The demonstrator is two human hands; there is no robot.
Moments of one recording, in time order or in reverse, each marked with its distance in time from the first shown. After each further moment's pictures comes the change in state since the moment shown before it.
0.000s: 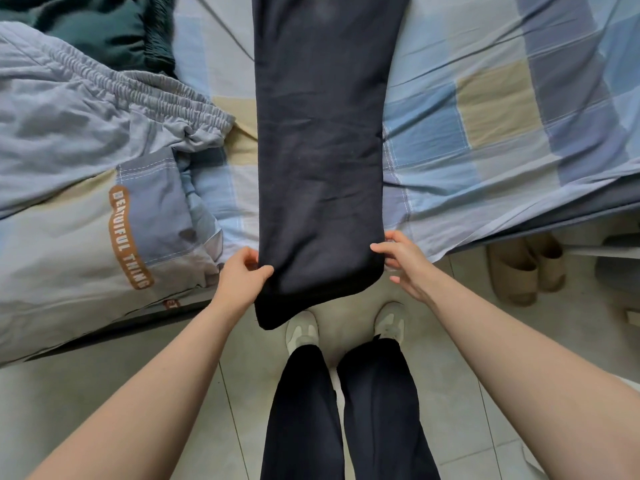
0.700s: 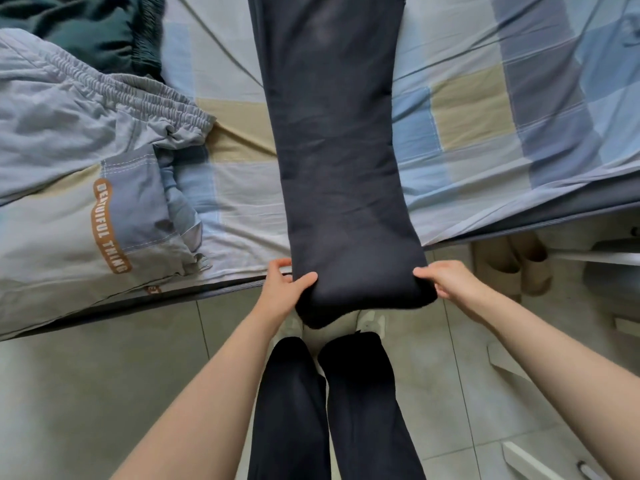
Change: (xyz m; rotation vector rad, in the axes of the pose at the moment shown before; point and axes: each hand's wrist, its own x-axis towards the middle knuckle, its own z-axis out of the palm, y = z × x) left_hand -0.070 0.040 0.095 -0.406 -0.203 -0.151; right_hand -0.026 0.035 -0.132 -0.249 0.063 -0.022
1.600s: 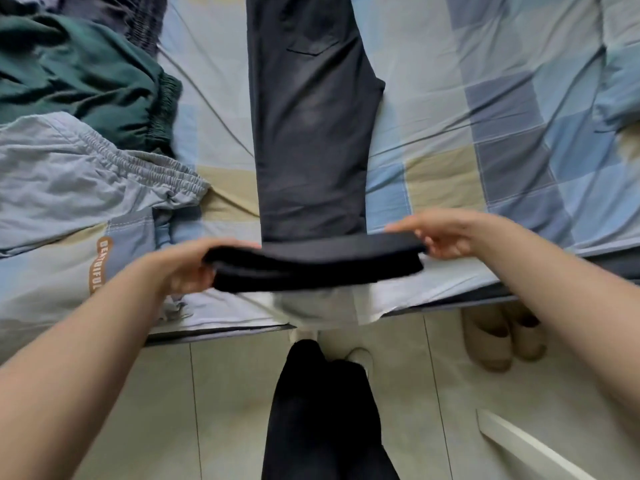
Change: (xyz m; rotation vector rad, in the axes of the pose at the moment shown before) left_hand -0.006 0.188 -0.041 0.141 -0.070 -0.135; right_hand 0.005 -0.212 -0.098 -0.054 -0.413 0.048
